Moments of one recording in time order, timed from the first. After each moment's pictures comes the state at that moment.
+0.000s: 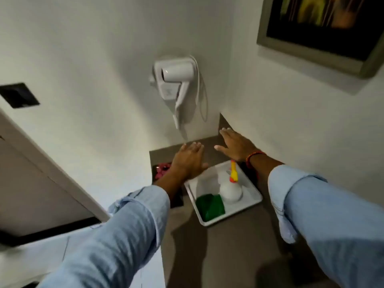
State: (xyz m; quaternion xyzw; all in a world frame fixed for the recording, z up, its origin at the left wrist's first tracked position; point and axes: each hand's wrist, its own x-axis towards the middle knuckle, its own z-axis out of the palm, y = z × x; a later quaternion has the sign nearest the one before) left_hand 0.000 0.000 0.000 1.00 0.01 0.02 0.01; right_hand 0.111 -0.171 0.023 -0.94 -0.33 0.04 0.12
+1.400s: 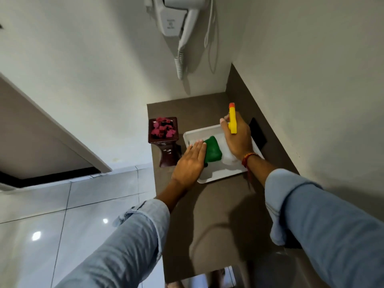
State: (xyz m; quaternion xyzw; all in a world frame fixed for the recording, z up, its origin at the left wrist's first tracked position) left_hand -0.080 -0.036 -0.140 0.99 -0.01 0.11 0.07; right_hand 0.058 -0.161 -0.092 -0.84 -0.20 -0.06 0.49
